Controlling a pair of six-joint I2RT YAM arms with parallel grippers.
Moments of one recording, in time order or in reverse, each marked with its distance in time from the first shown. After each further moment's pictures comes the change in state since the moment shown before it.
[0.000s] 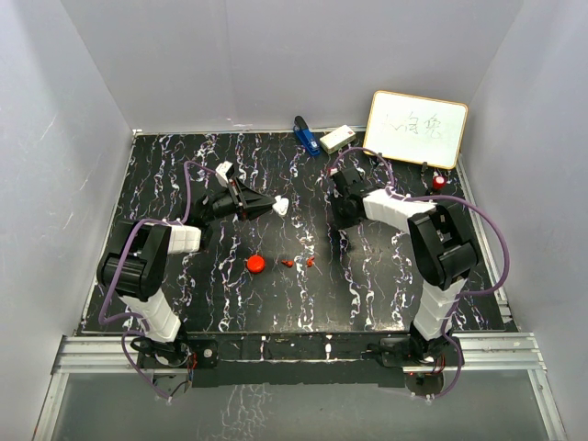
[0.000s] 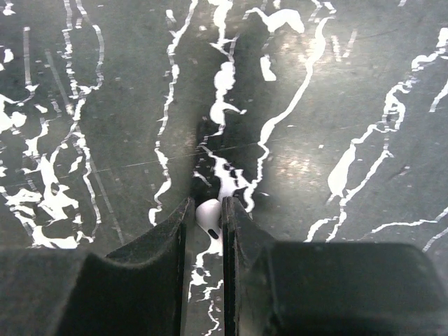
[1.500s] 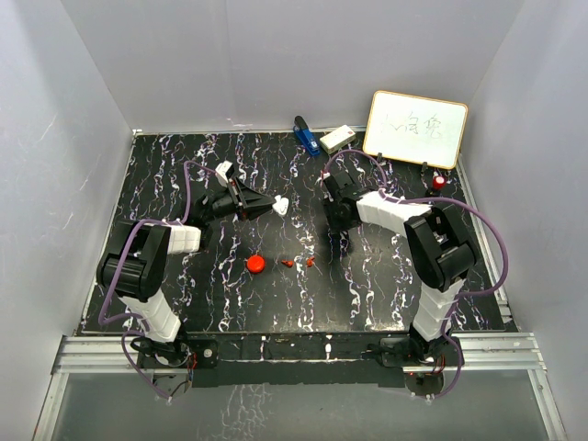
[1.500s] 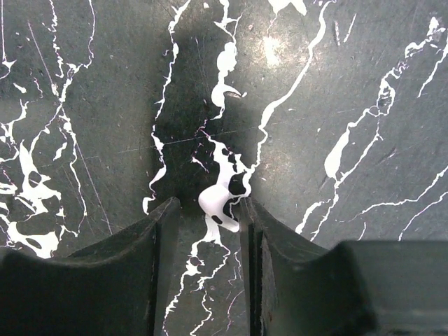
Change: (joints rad) left arm 0.000 -0.005 0.000 -0.001 0.000 0.000; right arm 0.053 -0.003 0.009 -0.049 0.099 -0.024
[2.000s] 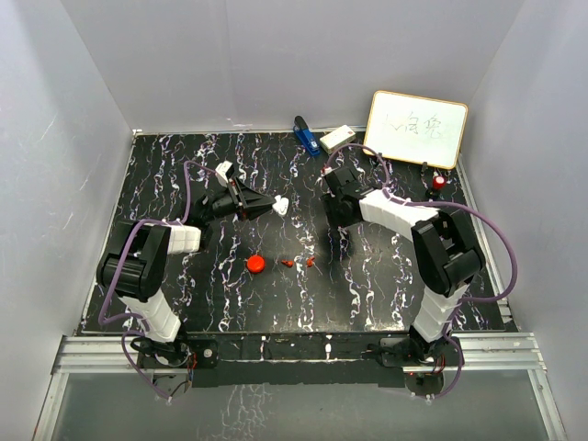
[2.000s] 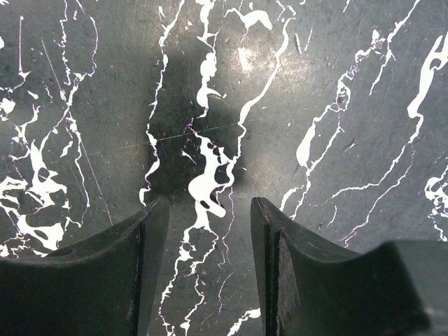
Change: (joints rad) left arm 0.000 0.000 0.000 0.000 0.000 0.000; right arm 0.014 -0.051 0.016 -0.038 0.056 -0.002
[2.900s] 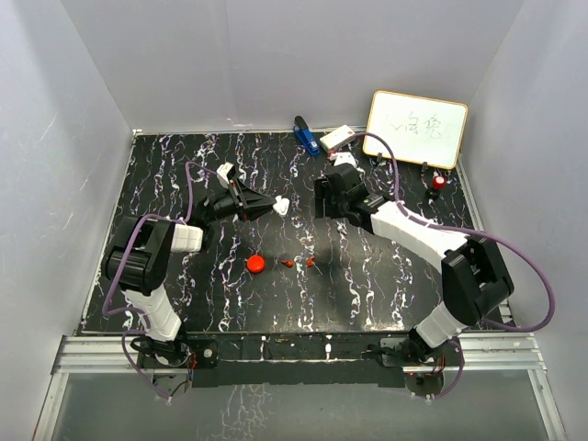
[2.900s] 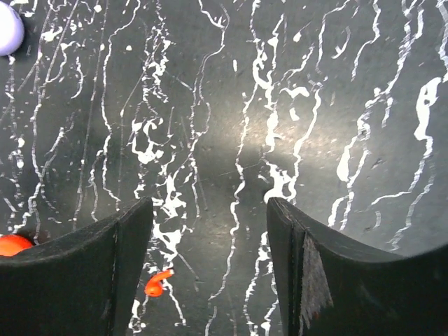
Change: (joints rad) left arm 0.000 0.058 0.000 0.090 0.000 -0.055; right arm 0.082 -0.233 -0.098 0.189 0.033 0.237
